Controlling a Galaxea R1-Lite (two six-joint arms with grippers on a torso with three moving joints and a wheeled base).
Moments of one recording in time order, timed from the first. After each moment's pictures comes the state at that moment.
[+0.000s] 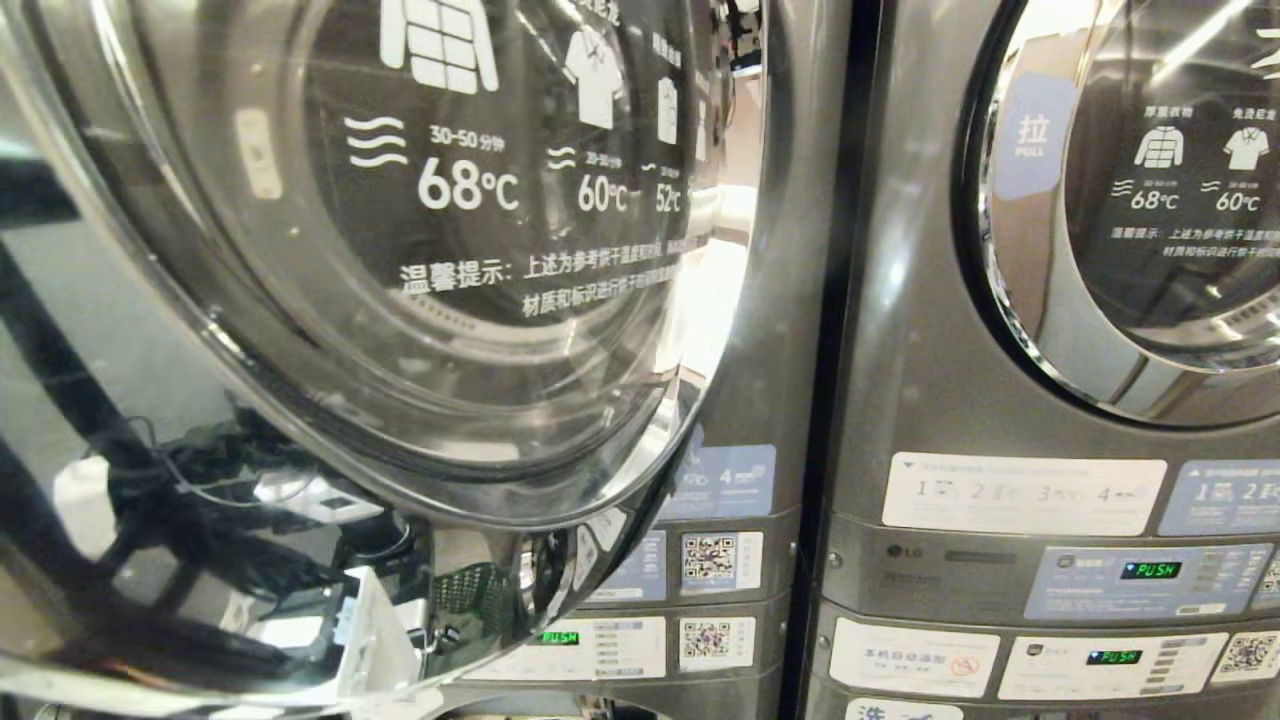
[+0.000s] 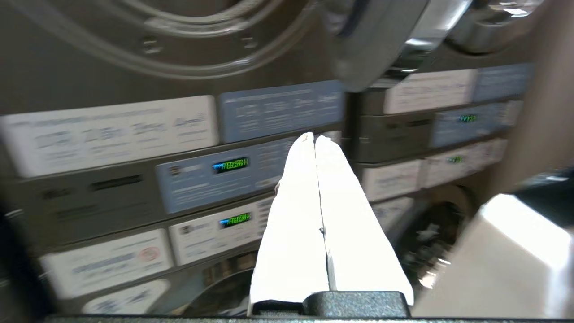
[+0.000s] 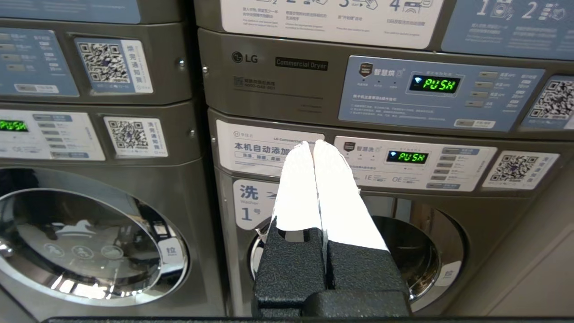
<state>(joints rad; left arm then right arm) 0.01 0.18 -0.41 0.15 -0.49 -0.10 0.00 0.00 -0.12 0.29 -0.01 -0.04</state>
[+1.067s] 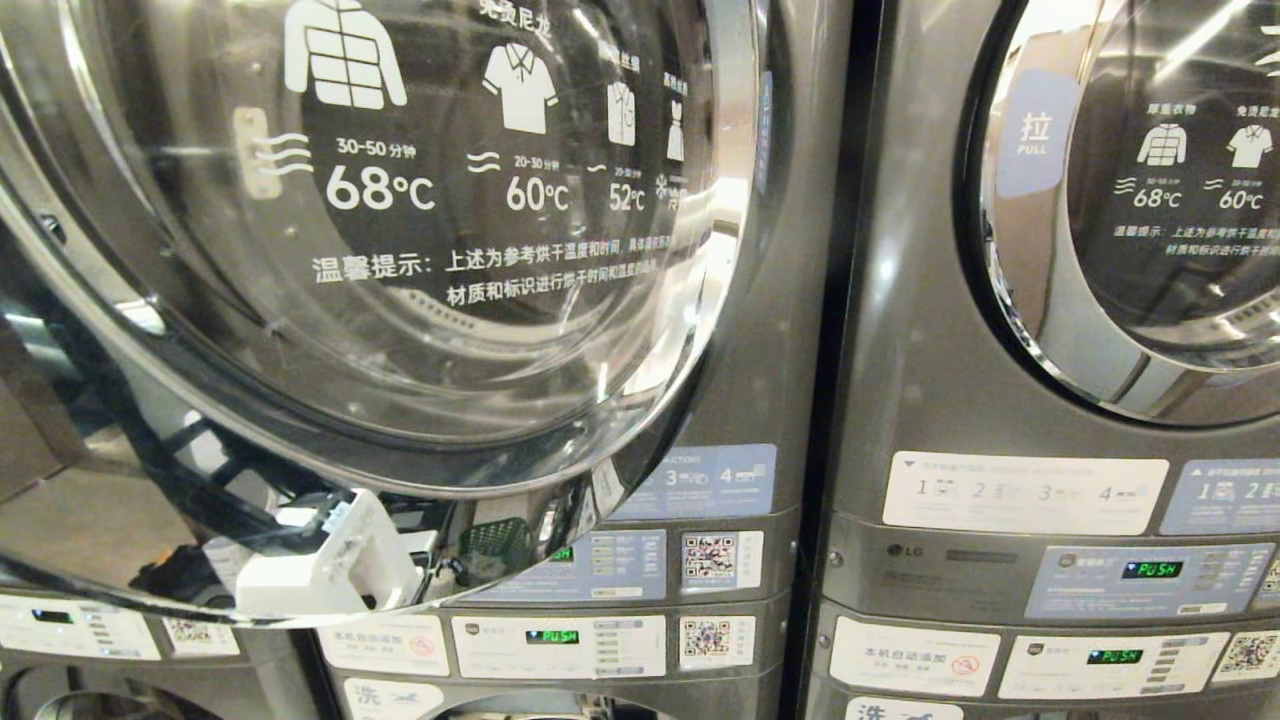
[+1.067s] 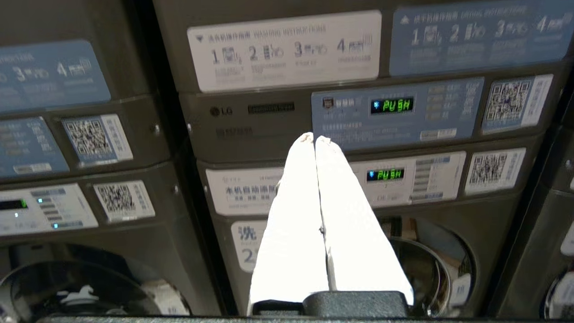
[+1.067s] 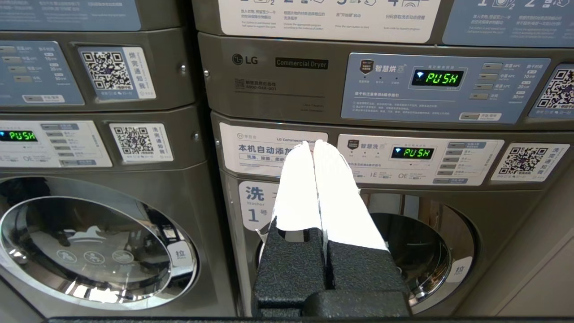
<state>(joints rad) 0.01 0.00 0.00 0.00 -0.05 0.11 0.00 0.00 -0.12 0.30 -0.01 0.00</state>
